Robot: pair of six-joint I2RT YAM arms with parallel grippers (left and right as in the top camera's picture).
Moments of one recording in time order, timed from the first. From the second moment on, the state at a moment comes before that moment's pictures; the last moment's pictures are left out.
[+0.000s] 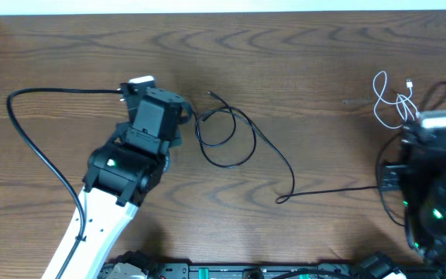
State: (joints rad) left arm -0.41 1.16 1.19 -0.93 -0.48 -0.50; right arm 0.54 0.72 1.21 -0.85 0.54 0.02
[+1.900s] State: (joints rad) left arm -0.18 1.44 1.19 -1.14 -0.27 -0.54; right arm 0.58 1.94 1.20 -0.25 -0.28 0.05
